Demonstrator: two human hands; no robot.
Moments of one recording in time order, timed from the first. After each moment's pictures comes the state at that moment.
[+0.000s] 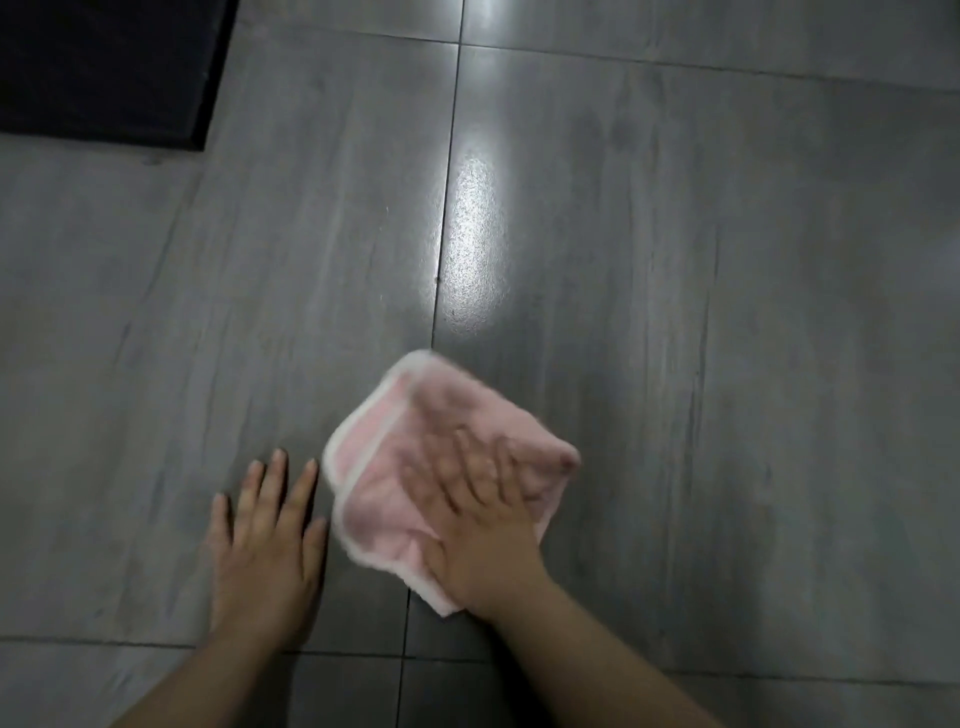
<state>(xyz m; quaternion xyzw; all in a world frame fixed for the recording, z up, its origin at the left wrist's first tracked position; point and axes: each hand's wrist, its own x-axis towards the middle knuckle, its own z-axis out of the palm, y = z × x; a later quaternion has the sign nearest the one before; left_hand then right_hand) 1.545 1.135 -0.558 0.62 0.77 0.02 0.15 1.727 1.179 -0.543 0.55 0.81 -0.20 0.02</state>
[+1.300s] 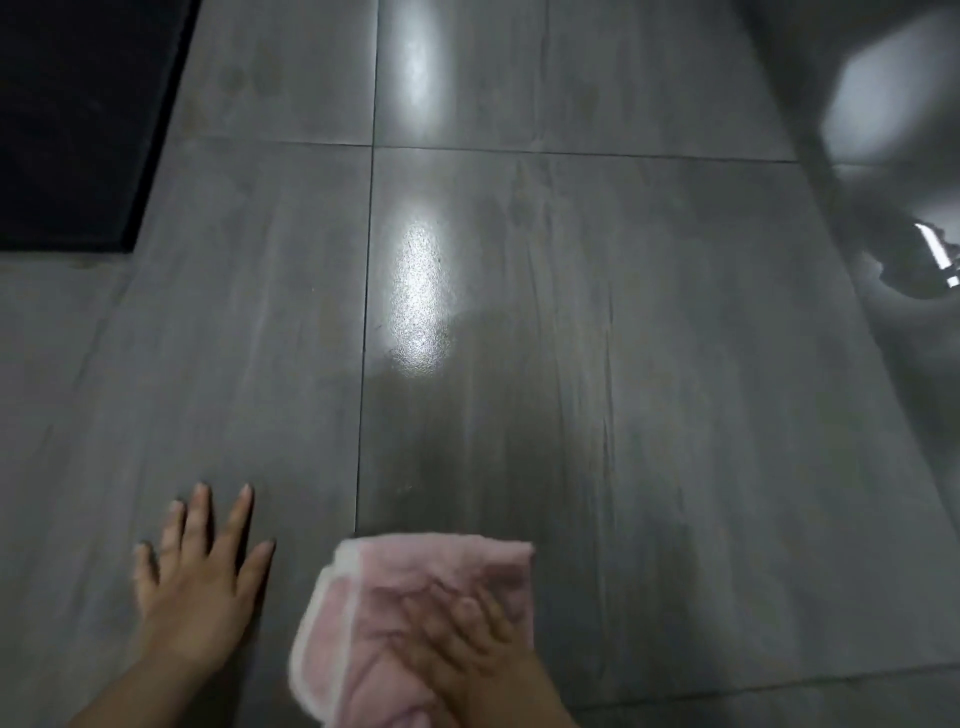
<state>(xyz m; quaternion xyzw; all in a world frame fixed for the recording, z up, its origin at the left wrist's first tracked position) 1.547 1.176 -0.553 0.57 0.80 -0.02 0.19 1.783 1.095 -0.602 0.52 0.85 -0.04 -0.05</state>
